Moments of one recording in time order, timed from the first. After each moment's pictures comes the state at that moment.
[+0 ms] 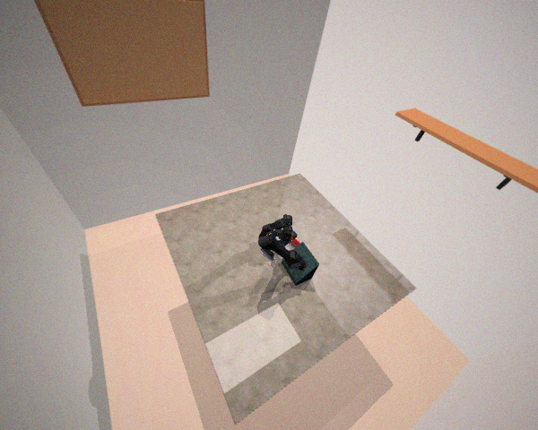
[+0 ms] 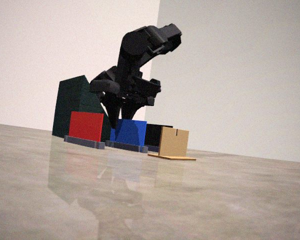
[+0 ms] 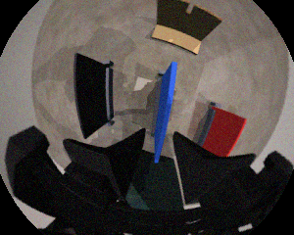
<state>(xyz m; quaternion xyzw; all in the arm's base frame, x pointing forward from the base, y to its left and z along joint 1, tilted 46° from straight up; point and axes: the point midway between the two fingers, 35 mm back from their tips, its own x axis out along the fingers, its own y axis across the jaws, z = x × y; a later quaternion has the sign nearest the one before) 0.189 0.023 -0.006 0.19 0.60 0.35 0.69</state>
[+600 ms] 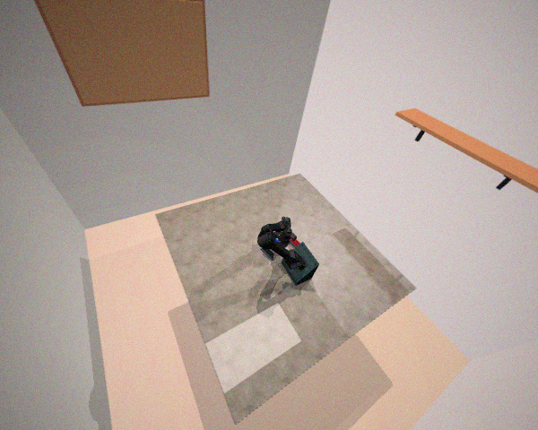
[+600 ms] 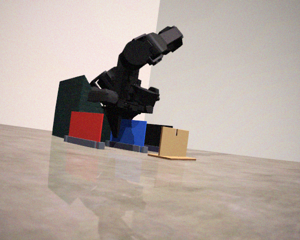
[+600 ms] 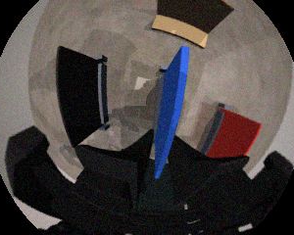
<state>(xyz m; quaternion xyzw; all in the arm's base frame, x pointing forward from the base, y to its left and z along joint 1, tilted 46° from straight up) 0.188 0.038 -0.020 0.19 0.60 0.35 0.69</state>
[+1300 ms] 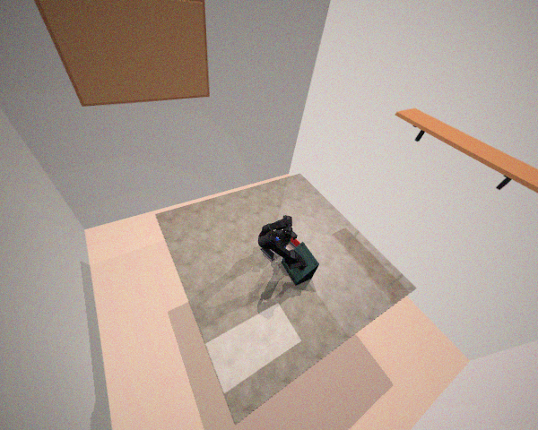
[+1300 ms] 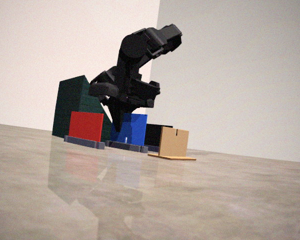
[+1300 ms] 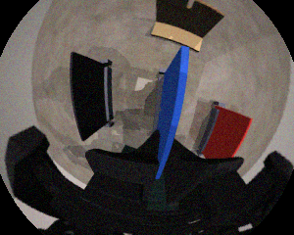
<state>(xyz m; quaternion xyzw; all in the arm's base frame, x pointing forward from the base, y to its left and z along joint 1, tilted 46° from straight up) 0.187 0.028 -0.009 0.20 0.61 0.35 0.69</state>
